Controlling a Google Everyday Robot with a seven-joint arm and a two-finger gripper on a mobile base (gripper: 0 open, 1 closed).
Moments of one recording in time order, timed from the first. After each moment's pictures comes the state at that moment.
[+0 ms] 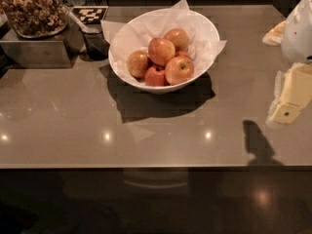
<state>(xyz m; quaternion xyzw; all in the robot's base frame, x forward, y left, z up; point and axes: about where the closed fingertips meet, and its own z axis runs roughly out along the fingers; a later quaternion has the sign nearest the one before) 0.438 -0.217 0.976 -0.60 0.78 -0.03 0.16</state>
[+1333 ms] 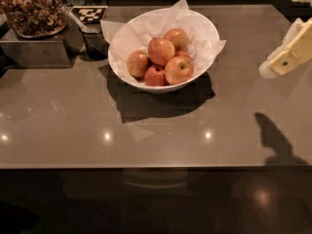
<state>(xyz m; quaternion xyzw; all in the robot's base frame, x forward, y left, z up) 0.484 -0.220 1.047 -0.51 0.78 0.03 0.37</state>
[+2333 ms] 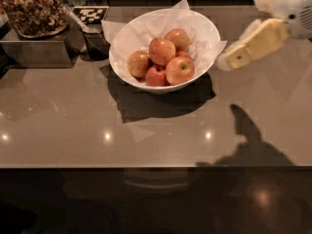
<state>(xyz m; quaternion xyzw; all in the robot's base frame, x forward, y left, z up) 0.512 -0.166 1.036 -0.45 0.77 0.11 0.43</state>
